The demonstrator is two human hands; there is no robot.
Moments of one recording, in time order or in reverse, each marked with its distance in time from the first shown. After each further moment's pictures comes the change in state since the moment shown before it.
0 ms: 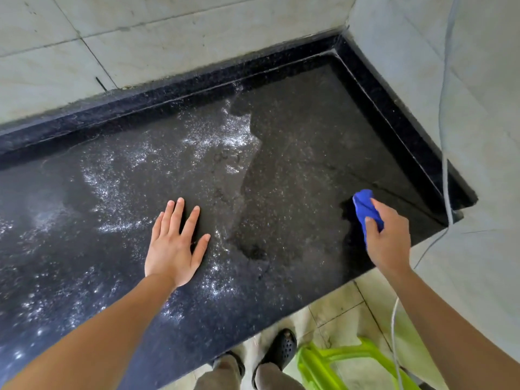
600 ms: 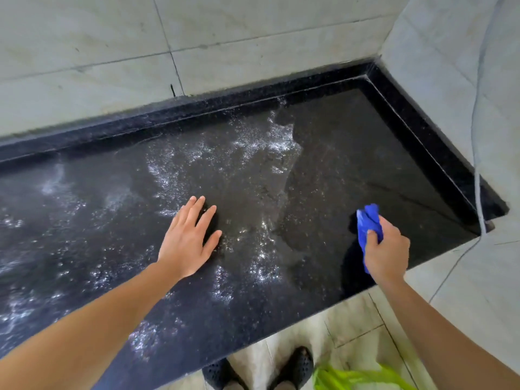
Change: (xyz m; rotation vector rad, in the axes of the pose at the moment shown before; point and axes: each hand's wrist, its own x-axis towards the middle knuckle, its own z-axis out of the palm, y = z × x) left_hand -0.031 -0.072 -0.022 -0.085 0.037 0.069; right_hand -0.062 -0.059 0.044 -0.061 0.033 0.150
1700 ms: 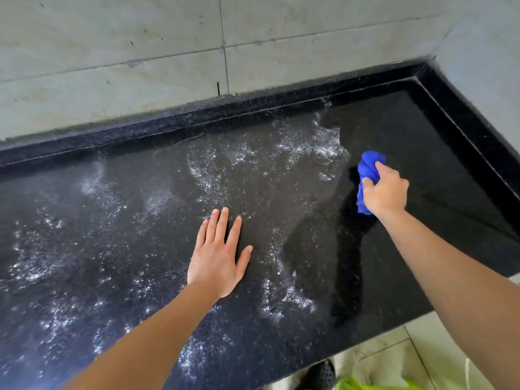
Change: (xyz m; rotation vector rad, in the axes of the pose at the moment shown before) left_hand -0.019 -0.030 0.014 0.147 -0.005 -0.057; right_hand 0.065 -0.145 0.065 -0.021 -0.052 -0.139
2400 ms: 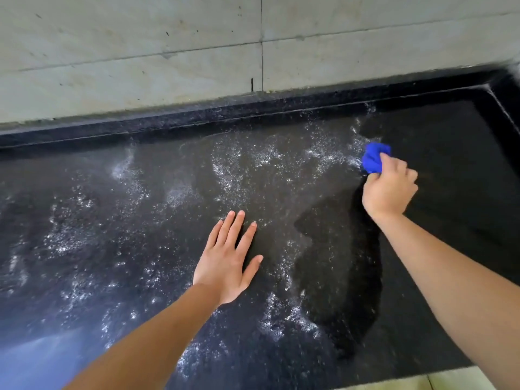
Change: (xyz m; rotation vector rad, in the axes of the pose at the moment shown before) left_hand 0.001 0.000 -0.001 0.016 -0.051 -0.024; right_hand 0.033 -0.048 0.046 -0.095 0.085 -0.194
